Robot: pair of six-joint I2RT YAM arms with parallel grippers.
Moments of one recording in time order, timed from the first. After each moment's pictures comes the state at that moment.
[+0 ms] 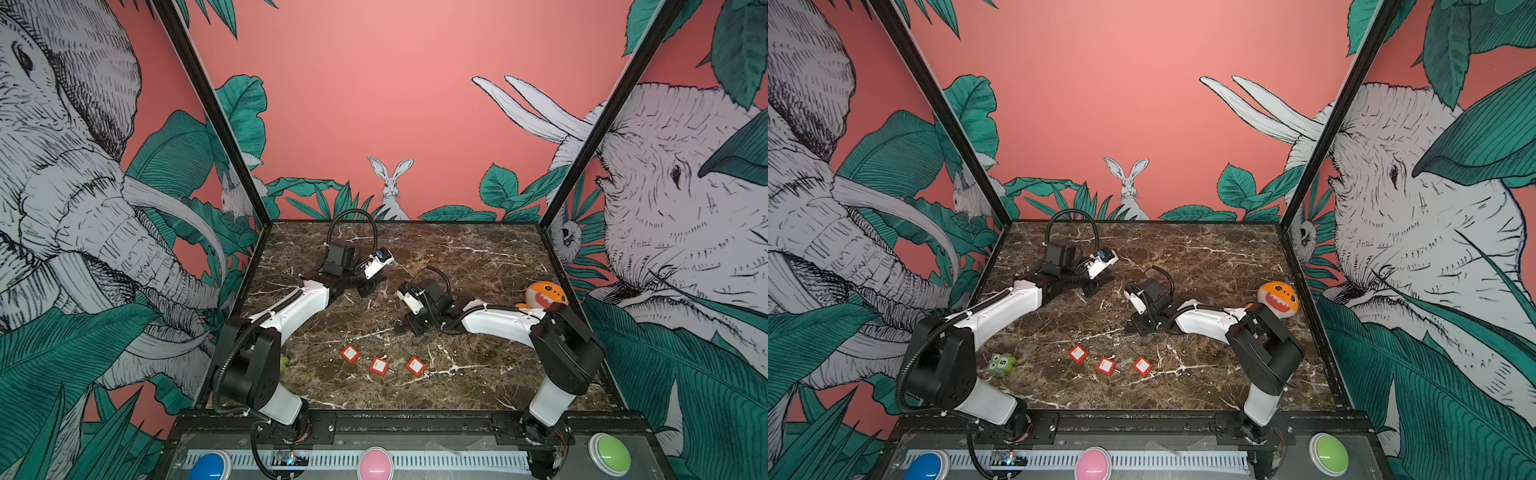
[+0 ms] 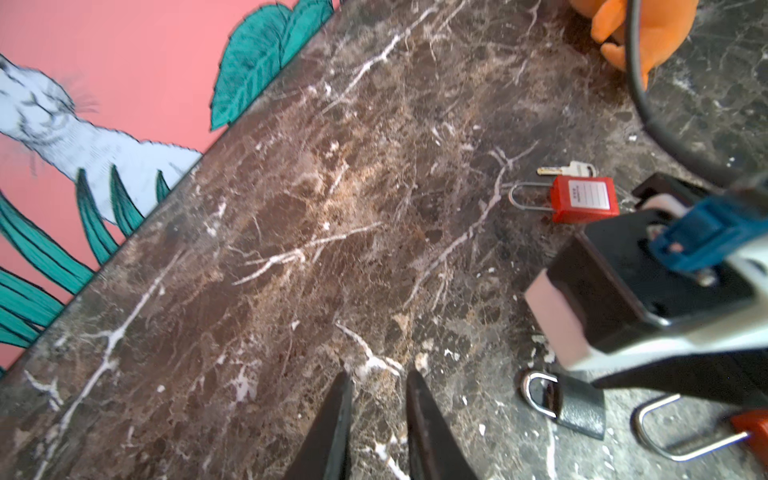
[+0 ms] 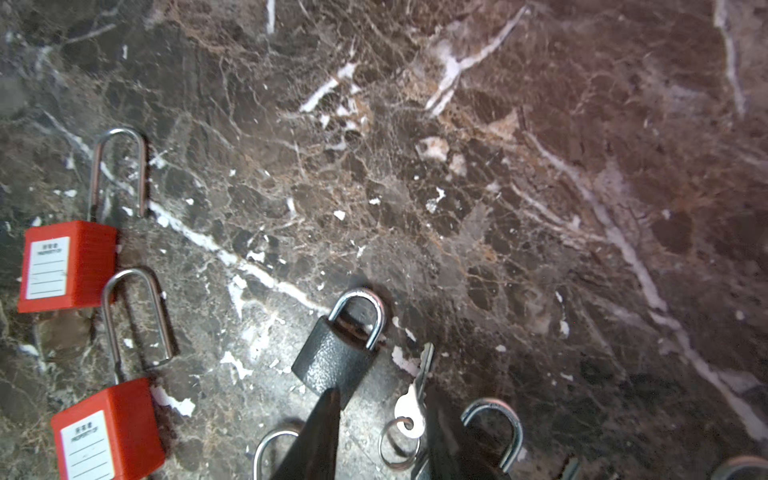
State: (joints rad) left arm -0.40 1.52 1.01 -0.16 0.47 0.56; right arm 0.81 1.71 0.99 -0.21 -0.14 0.11
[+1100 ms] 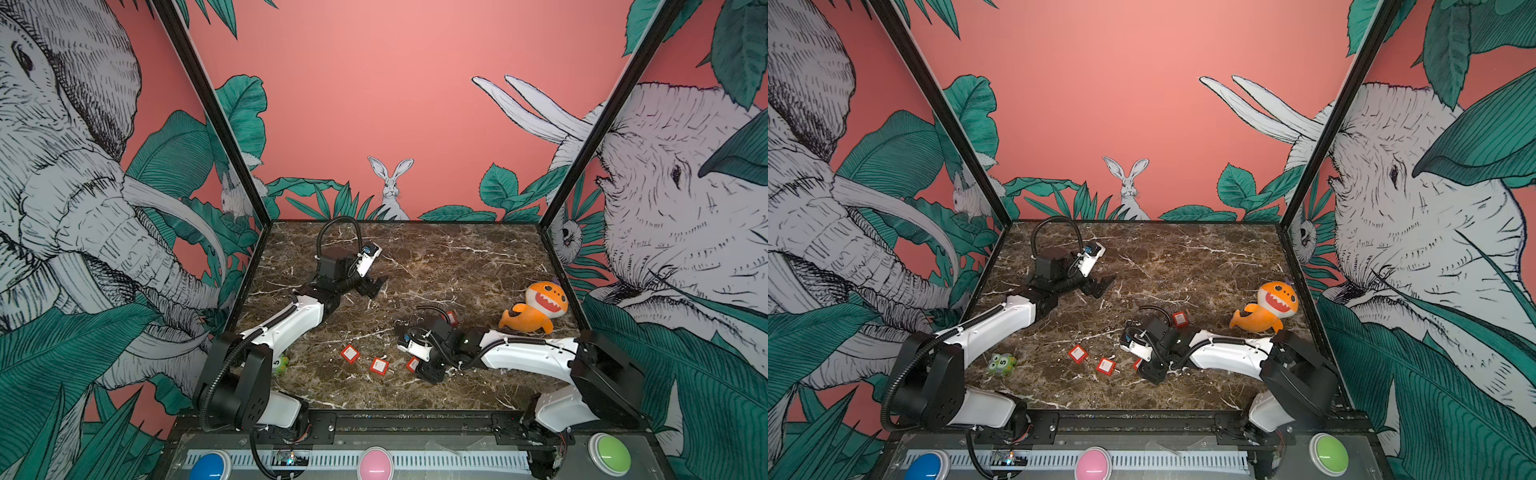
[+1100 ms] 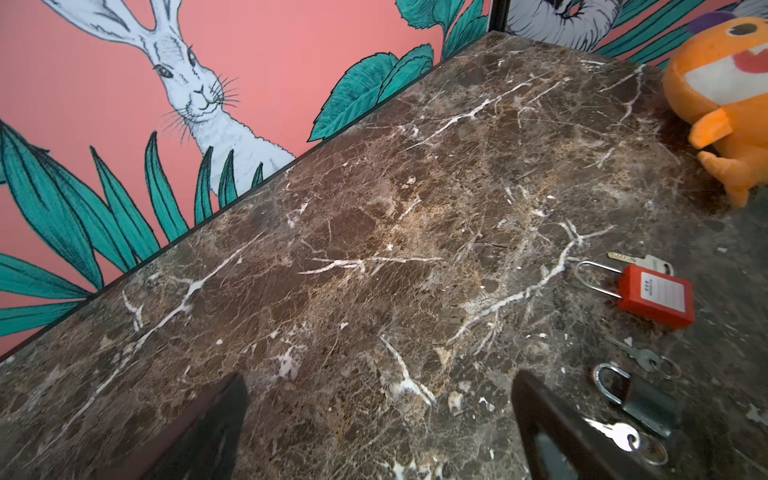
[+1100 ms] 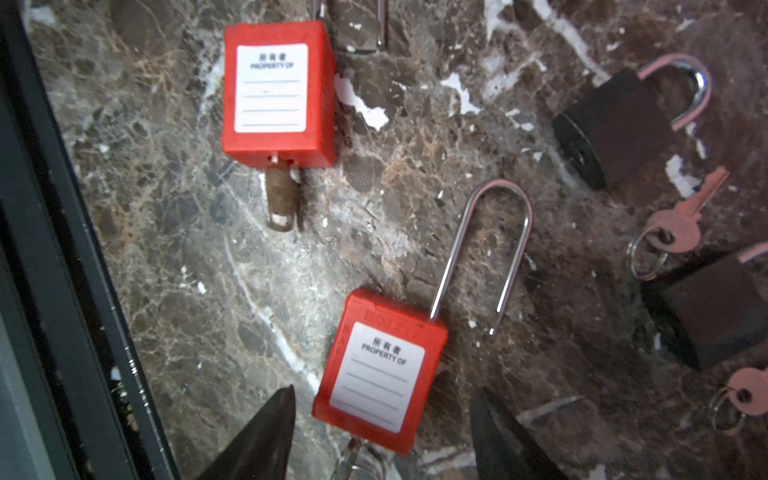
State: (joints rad) left arm -0.40 1.42 0.86 0.10 0.29 0.29; right arm 1.02 1.50 0.76 -0.38 -0.16 -0.16
